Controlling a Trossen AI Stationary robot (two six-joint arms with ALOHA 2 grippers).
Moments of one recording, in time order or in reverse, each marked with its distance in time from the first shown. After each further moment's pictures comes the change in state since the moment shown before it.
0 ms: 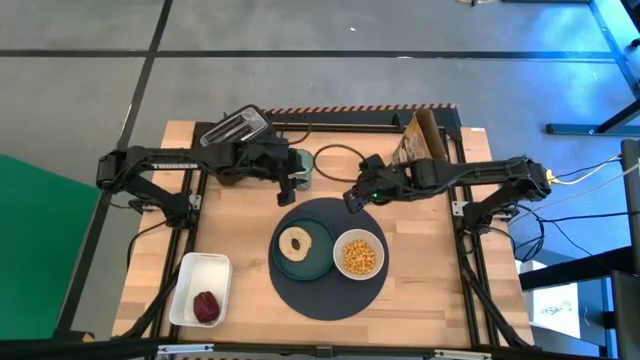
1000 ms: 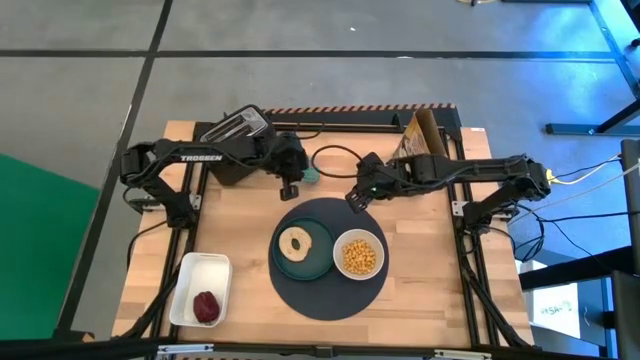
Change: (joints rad) left arm 0.127 0.184 0.000 -0.036 0.107 0.105; right arm -0.033 0.000 0.000 -0.024 -0.042 -0.187
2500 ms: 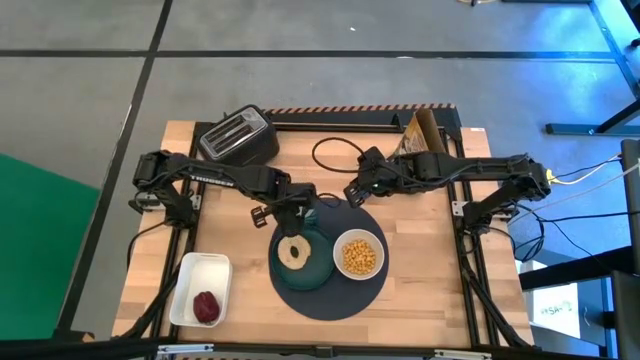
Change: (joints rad) left arm -0.361 0.138 0.290 -0.552 -0.116 0.953; right arm 0.000 -0.001 0.046 0.009 0.052 0.028
